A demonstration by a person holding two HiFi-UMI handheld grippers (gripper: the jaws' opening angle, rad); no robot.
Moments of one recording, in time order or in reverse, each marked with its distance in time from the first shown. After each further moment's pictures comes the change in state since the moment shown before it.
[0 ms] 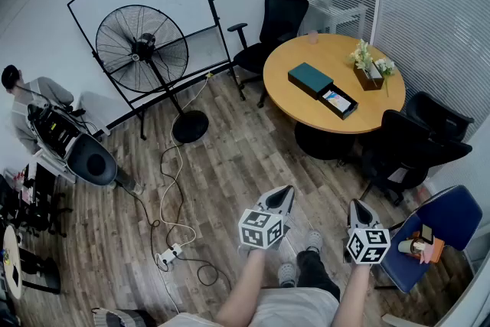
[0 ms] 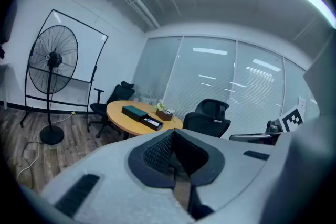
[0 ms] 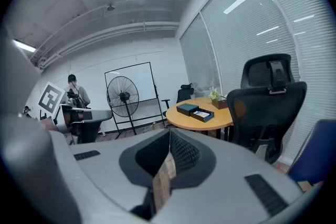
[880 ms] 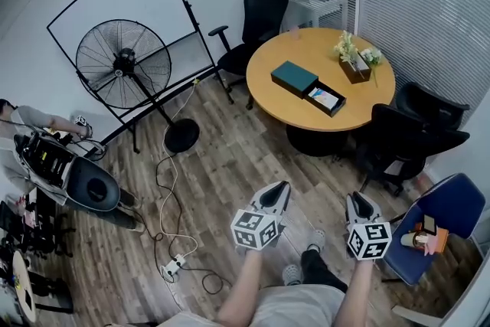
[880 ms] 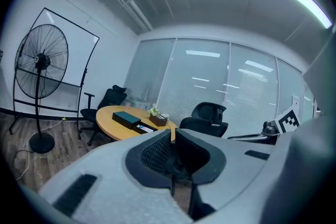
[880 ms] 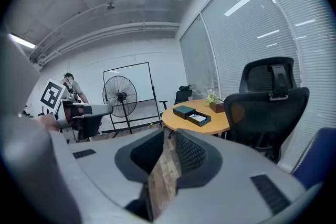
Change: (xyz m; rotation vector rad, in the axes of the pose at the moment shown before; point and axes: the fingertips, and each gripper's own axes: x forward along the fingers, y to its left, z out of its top) left arm 0.049 -0.007 0.025 0.039 -0.048 -0.061; right arm 0.025 -0.038 0.022 -0.040 -0.007 -0.007
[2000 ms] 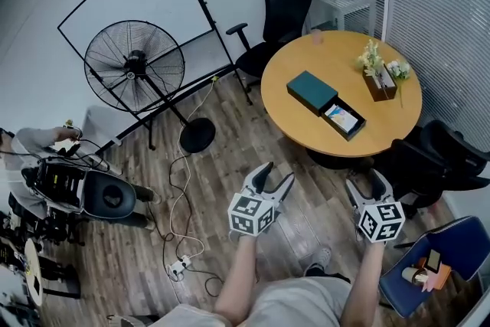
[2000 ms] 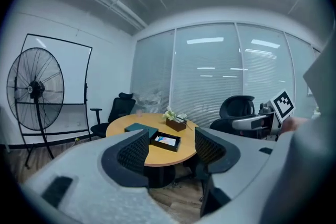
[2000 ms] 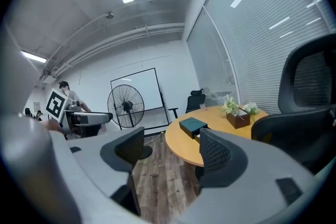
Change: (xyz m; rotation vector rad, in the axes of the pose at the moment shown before) left arm 0.128 0.097 0.079 0.165 0.061 0.123; right arm 0.174 -0.068 0.102 0.018 -0.049 0.185
